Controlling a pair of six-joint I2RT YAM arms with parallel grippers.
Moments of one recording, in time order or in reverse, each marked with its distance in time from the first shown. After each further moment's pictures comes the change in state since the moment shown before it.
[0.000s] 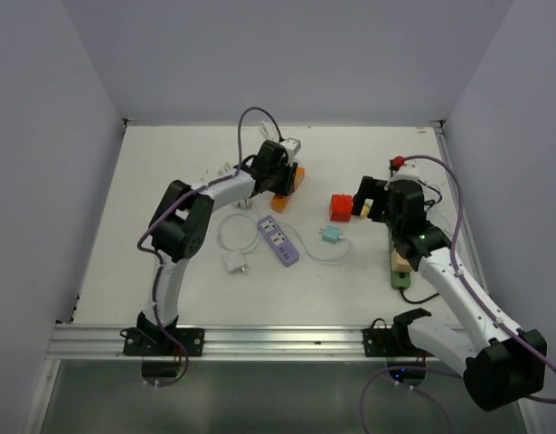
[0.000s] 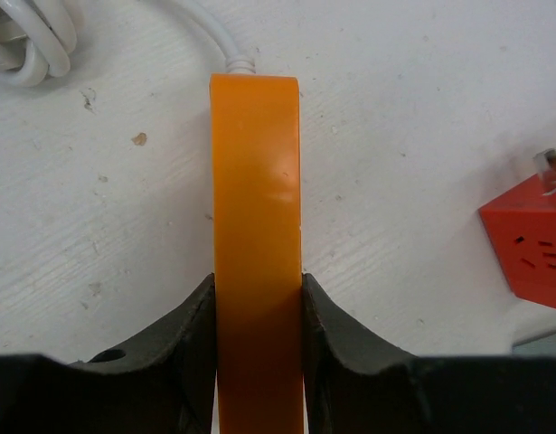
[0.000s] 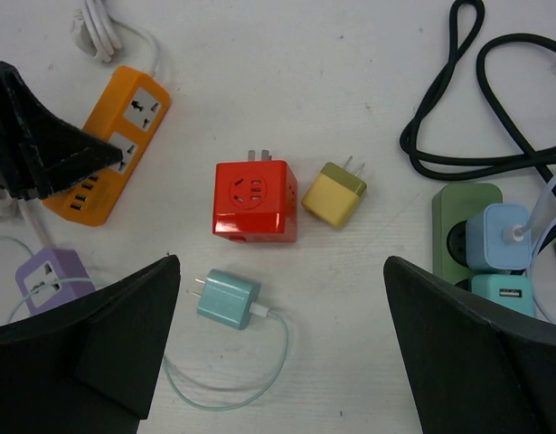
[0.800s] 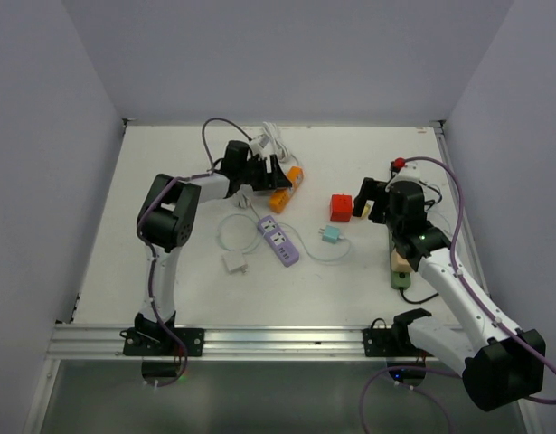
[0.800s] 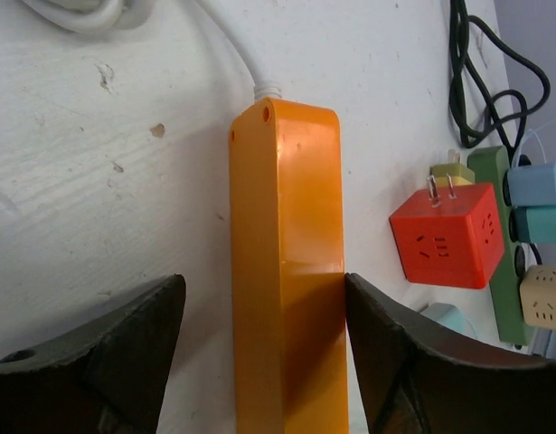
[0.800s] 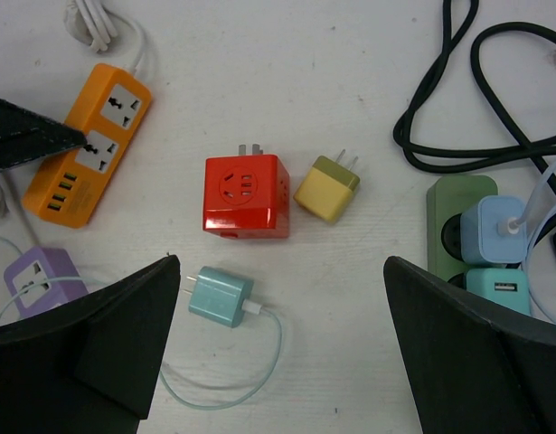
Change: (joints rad) left arm 0.201 0.037 -0.190 0.397 0.506 -0.346; right arm -0.015 0.000 -0.015 0.000 -0.003 0.000
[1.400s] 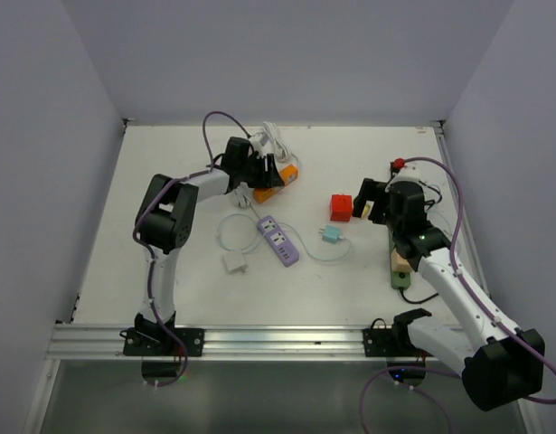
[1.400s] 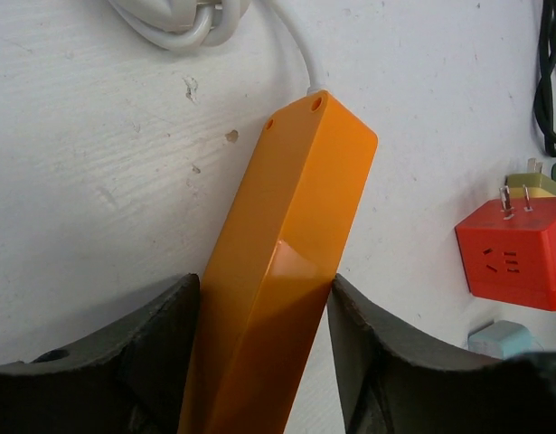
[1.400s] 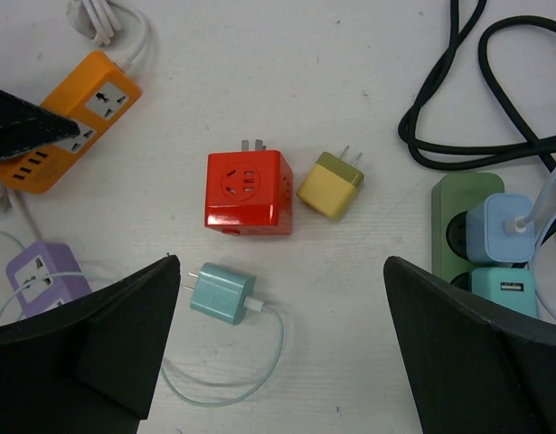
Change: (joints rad) left arm -0.006 -0.018 0.069 -0.169 -0.160 0.134; right arm -0.006 0.000 -0.005 0.002 -0.011 0.000
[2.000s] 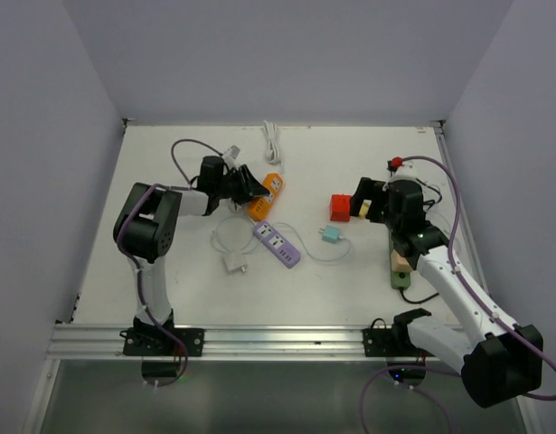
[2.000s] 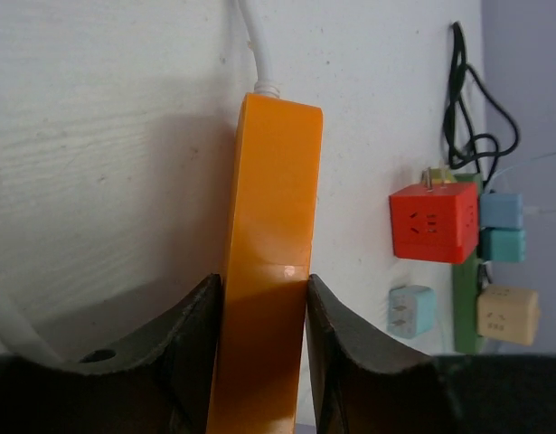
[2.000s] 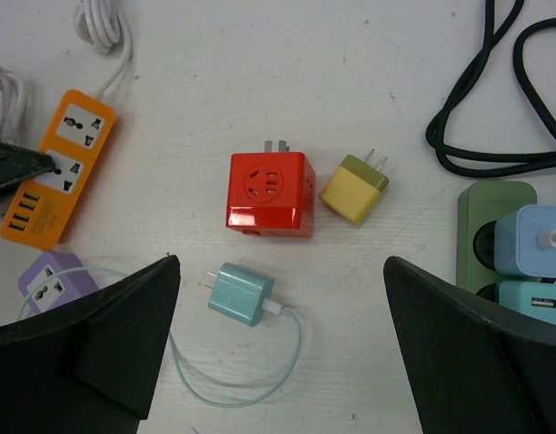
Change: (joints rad) left arm 0.067 -0.176 -0.360 0.265 0.095 -0.249; right arm -0.002 0.022 -0.001 0.030 -0.059 0.010
